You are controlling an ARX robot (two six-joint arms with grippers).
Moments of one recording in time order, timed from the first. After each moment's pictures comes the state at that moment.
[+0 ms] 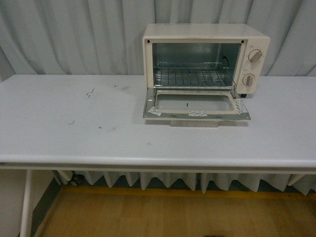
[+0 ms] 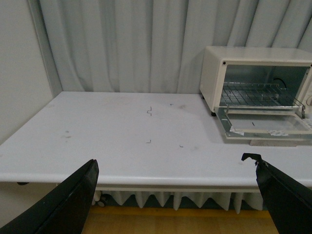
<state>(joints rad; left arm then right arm) 0.00 0.01 0.01 0.00 0.00 -0.02 0.00 0.00 0.01 0.00 0.00 -0.01</state>
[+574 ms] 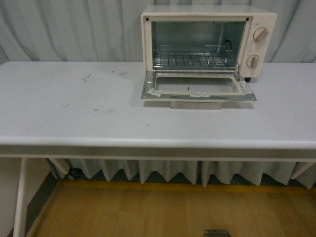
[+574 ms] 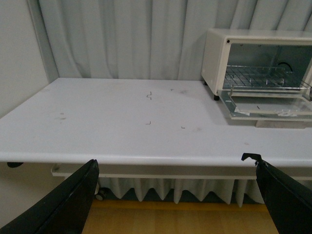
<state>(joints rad) 0.00 0.01 0.01 0.00 0.00 -0.02 0.00 0.00 0.01 0.00 0.00 -0.01</state>
